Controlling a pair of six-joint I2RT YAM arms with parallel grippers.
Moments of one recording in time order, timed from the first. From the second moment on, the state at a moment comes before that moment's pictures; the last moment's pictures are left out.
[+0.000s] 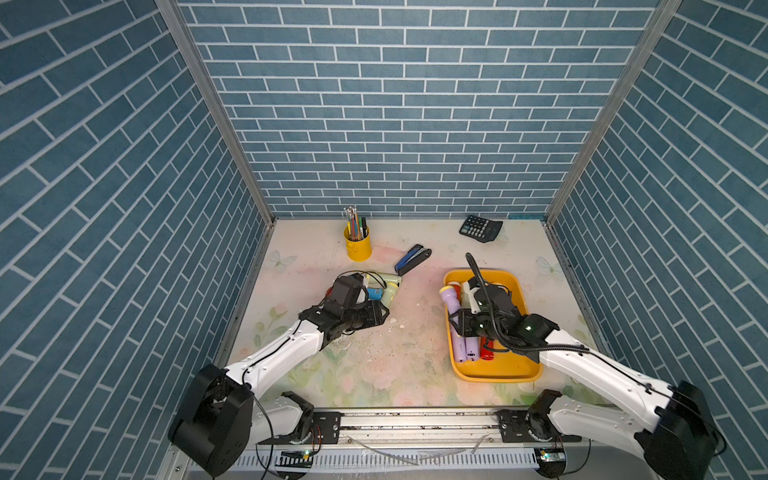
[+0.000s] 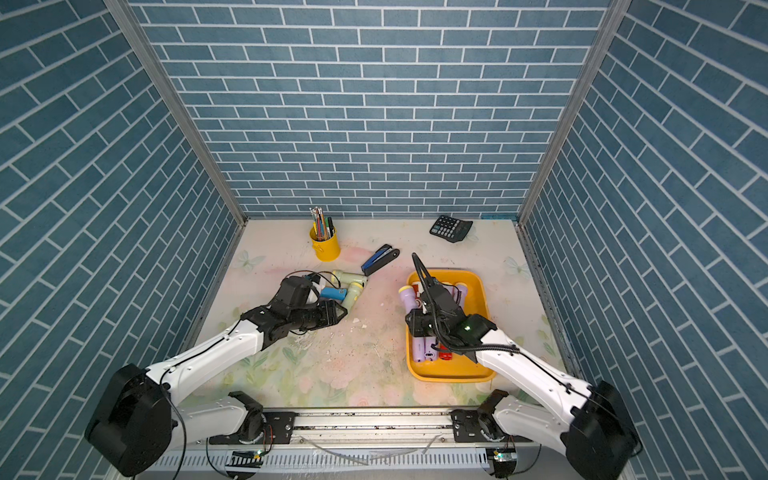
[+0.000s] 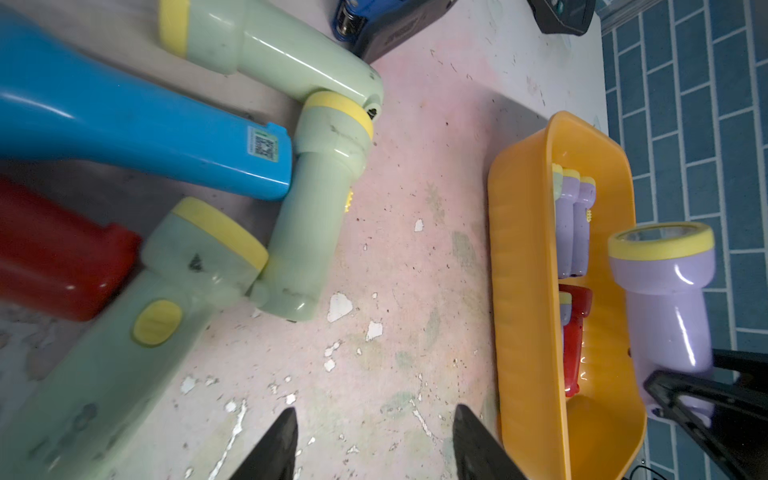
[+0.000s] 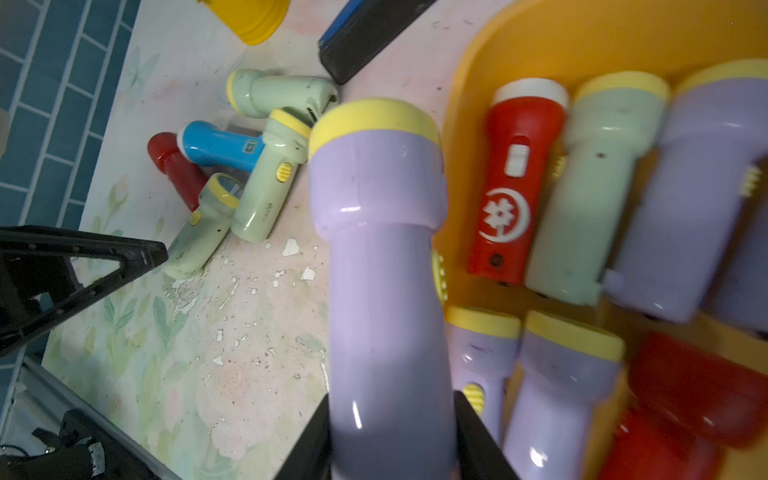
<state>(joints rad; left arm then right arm) -0.53 1.25 0.69 -0.26 0.26 -0.68 0.74 1.01 0.70 -0.51 0.01 0.64</state>
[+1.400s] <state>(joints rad) -0.68 1.45 0.81 -0.15 0.28 -0.68 0.47 1.04 0.65 -0.91 0.09 0.73</state>
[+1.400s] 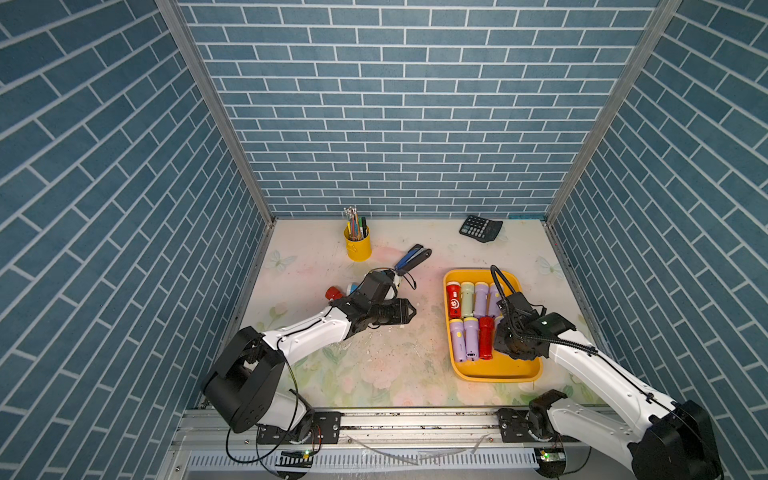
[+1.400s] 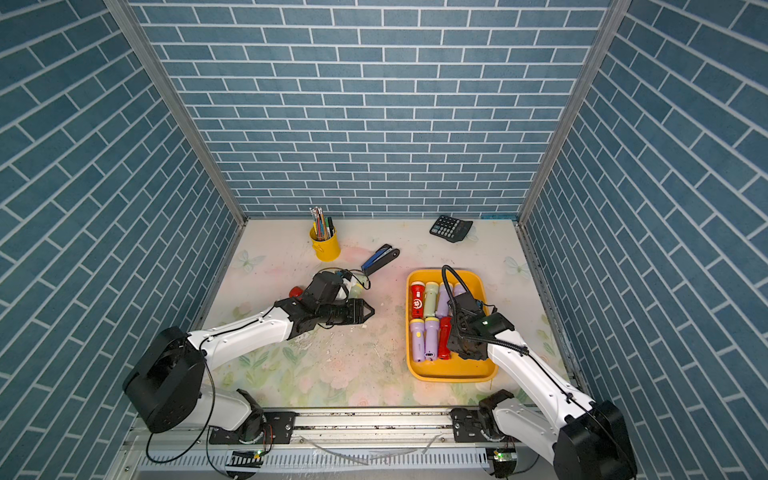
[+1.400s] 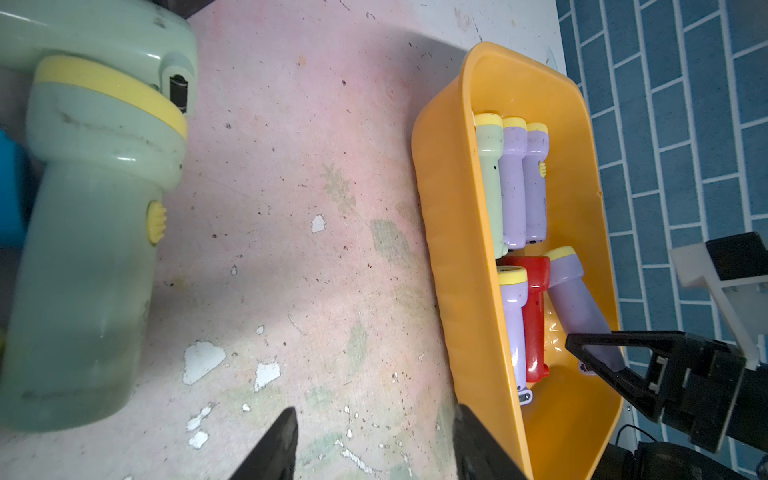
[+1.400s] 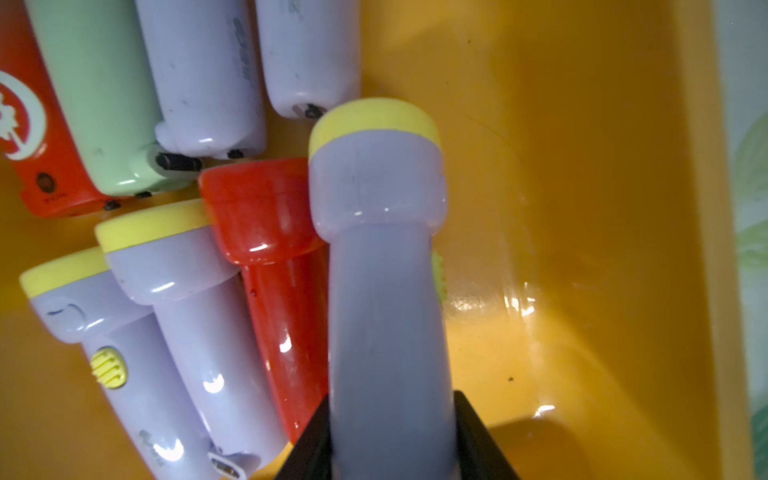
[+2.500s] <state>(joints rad) -0.68 1.45 0.81 -0.15 0.28 -0.68 0.35 1.03 0.56 -0.82 -0.05 0.70</state>
